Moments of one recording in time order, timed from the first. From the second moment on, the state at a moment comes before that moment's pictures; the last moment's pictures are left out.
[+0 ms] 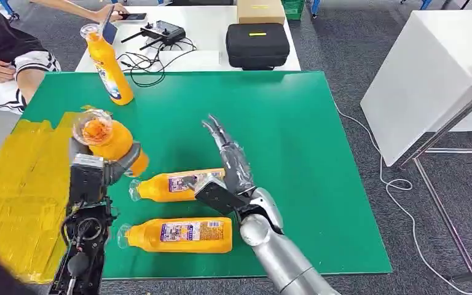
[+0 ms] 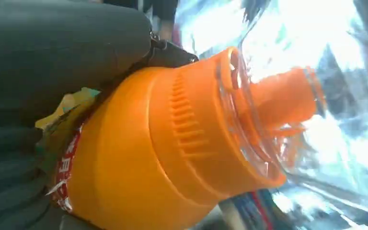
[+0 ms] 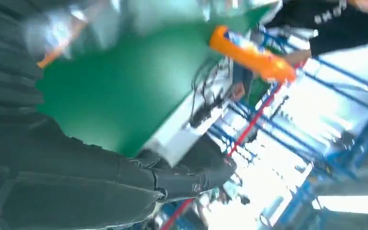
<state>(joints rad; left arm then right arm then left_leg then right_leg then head) -0.24 -0.12 -0.07 -1.14 -0.60 0.44 -0.42 -0.37 0.26 0.44 -0.74 0.54 -0.33 -0.46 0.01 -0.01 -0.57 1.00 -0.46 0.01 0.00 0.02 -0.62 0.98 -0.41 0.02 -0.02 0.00</state>
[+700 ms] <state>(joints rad) -0.46 0.21 -0.55 -0.59 -1.57 0.61 0.20 -0.29 0.20 0.38 -0.97 0.65 -0.30 -0.44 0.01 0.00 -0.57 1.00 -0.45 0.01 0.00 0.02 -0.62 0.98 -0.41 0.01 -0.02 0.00</state>
